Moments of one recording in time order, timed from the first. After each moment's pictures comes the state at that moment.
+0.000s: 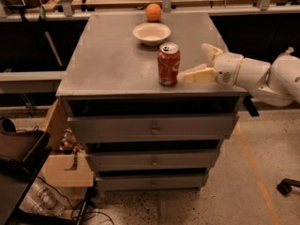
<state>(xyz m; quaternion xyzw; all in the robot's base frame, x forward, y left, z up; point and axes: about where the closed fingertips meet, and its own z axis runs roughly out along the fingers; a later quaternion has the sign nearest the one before) 0.666 -0.130 0.887 -0.36 0.63 0.33 0.60</state>
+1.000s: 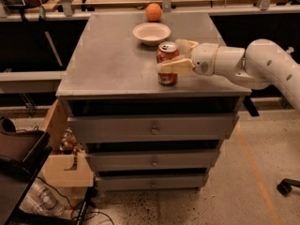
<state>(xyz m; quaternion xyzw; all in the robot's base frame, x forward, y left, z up) 0.686 -0.069 0.892 -0.40 0.64 0.34 0.57</state>
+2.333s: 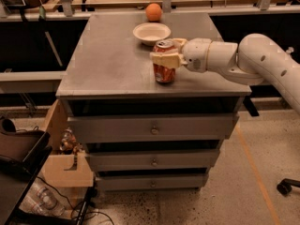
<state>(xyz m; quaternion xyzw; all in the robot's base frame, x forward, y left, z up) 0.677 -0.038 0.909 -0.42 0.62 0.33 0.57</state>
